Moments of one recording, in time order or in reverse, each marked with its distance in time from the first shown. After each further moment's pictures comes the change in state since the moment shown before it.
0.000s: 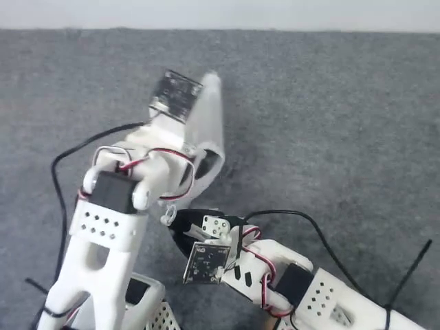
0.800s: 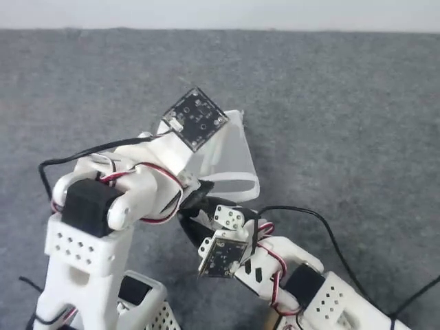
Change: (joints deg) left arm 3.8 0.0 -19.4 26.2 -14.4; right arm 6.2 -7.9 1.8 0.0 -0.1
